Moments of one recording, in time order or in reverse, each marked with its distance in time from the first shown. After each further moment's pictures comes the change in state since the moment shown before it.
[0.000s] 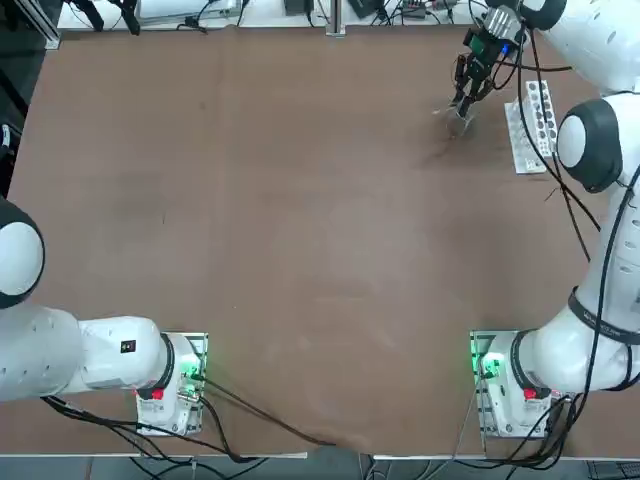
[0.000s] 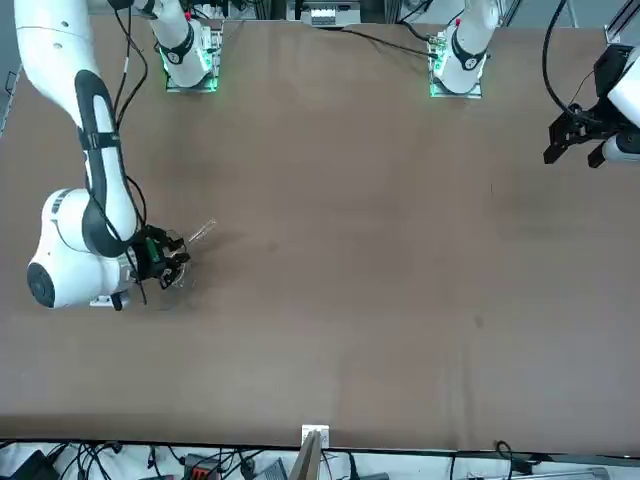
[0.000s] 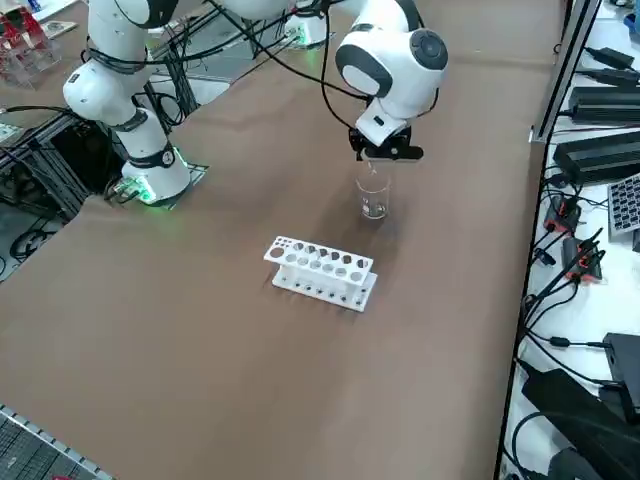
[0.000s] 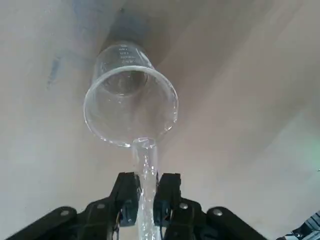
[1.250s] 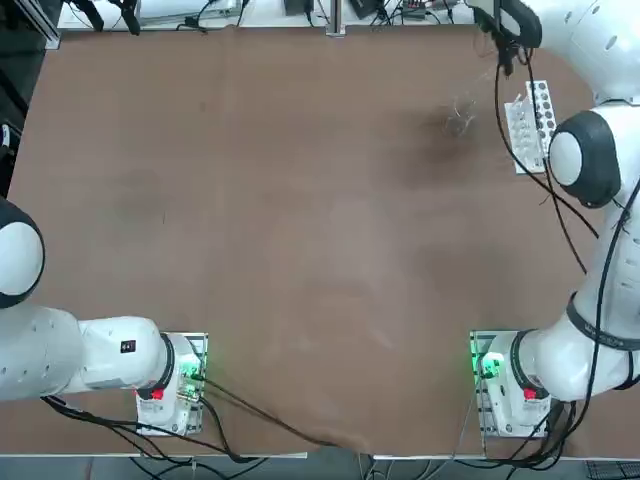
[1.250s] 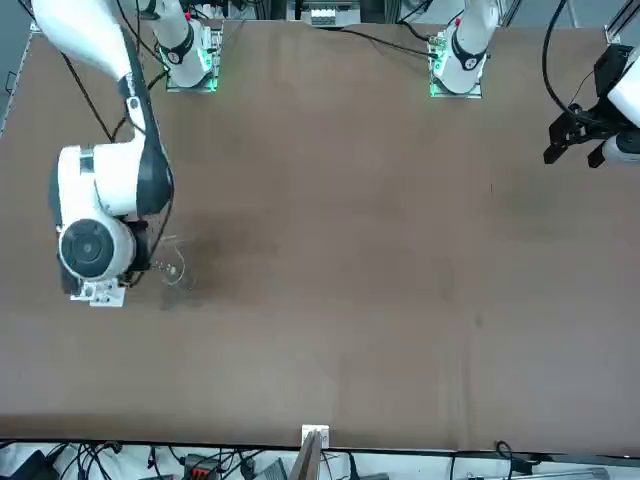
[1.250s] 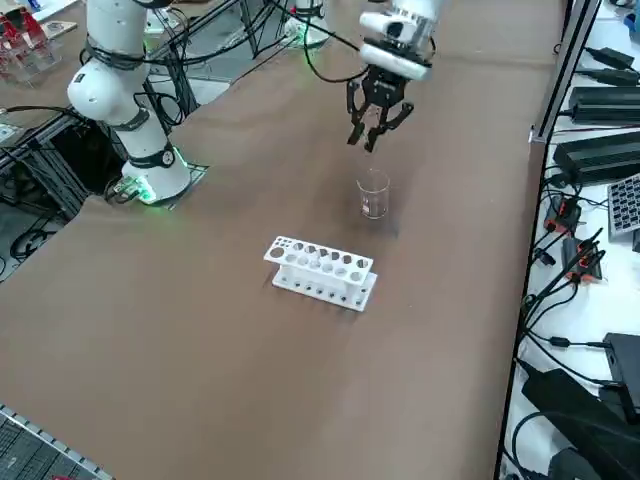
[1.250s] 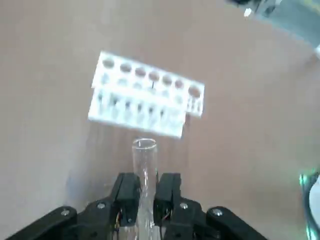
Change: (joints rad) arm 0.158 -0.079 0.001 0.152 -0.804 -0.195 0.563
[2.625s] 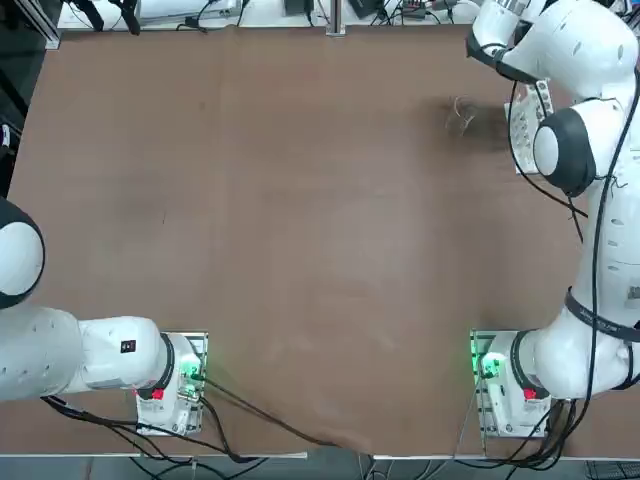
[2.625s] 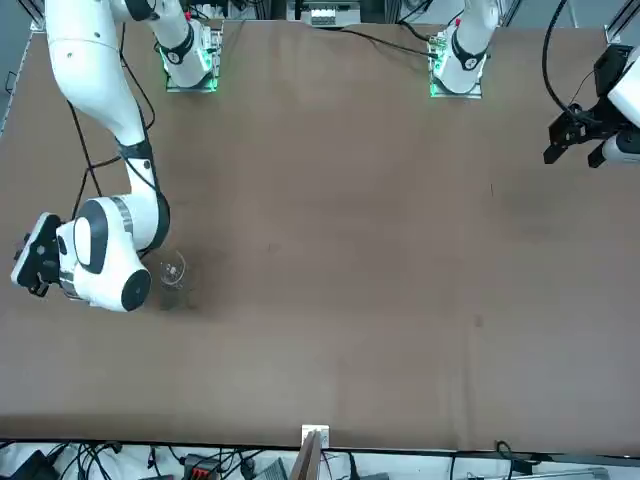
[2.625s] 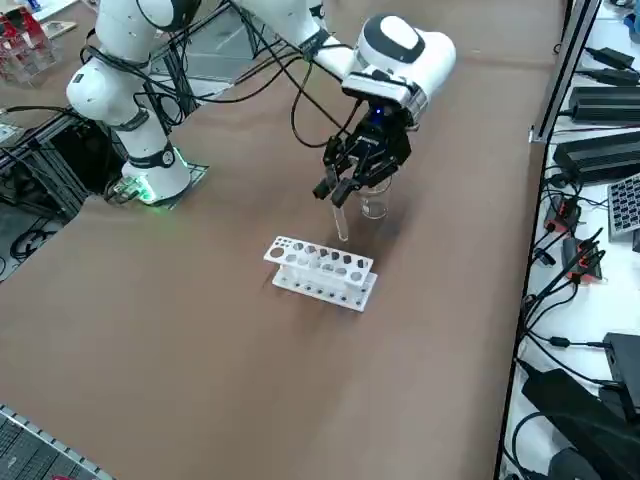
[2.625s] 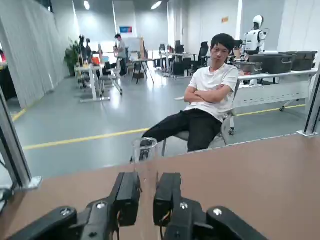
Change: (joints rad) arm -0.048 0.163 -0.052 -0.067 -0.646 -0.048 0.600
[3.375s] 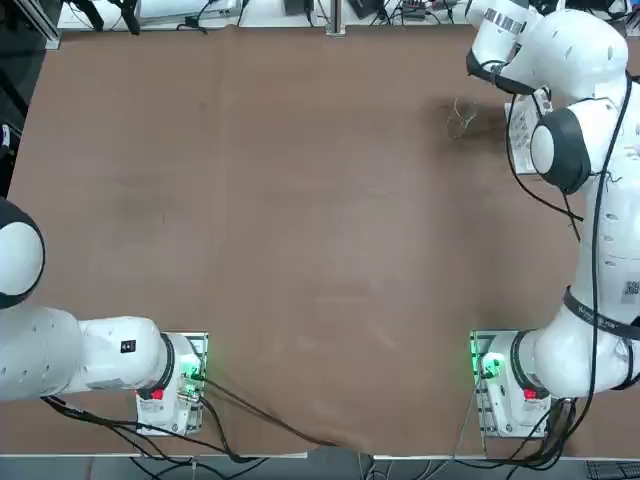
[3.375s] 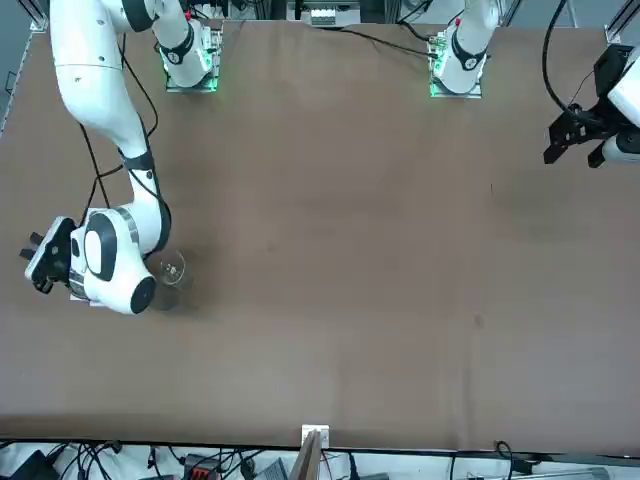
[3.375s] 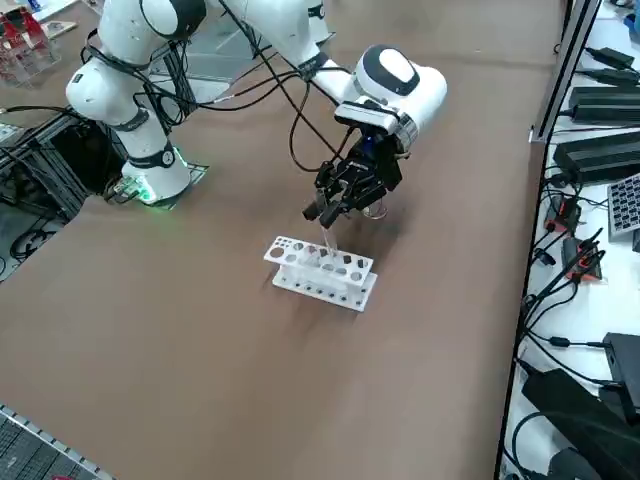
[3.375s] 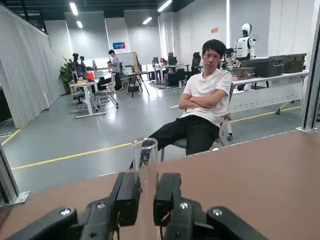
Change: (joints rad) arm -0.015 0.035 0.000 -0.047 -0.014 0.000 0.104
